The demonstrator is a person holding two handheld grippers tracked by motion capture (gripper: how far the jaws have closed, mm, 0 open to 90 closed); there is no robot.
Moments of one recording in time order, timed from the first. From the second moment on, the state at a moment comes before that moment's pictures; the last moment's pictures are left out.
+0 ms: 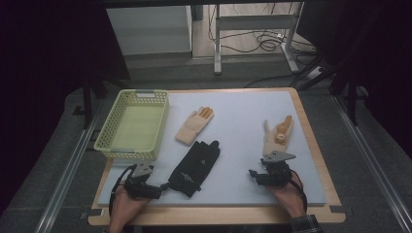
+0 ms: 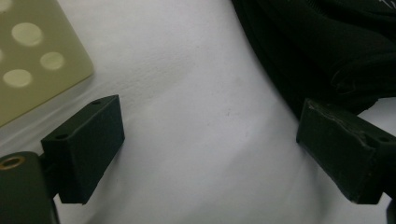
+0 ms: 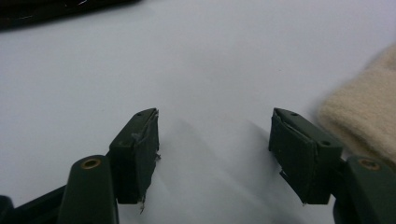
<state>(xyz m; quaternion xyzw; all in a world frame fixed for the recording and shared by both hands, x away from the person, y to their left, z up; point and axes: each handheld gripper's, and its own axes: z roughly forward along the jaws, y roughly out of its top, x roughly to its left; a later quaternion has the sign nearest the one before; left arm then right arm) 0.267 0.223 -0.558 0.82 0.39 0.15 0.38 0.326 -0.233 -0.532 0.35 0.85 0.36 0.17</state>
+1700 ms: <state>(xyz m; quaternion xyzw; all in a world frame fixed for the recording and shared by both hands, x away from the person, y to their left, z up) 0.314 0.090 -0.526 0.86 0.43 0.13 0.27 0.326 -0.233 -0.532 0.35 0.85 0.36 0.17</state>
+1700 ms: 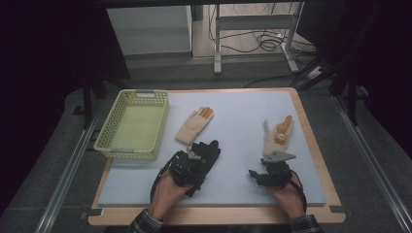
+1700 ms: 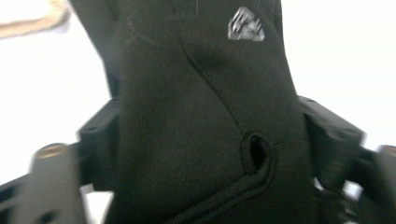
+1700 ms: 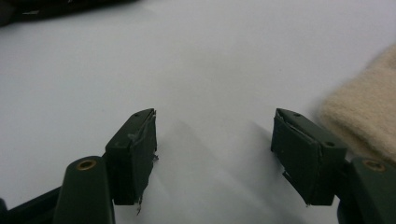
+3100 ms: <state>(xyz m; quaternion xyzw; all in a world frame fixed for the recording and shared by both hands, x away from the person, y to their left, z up) 0.381 0.220 -0.405 0.78 0.51 0.21 0.28 0.326 -0.233 -0.533 0.35 0.85 0.37 0.17</state>
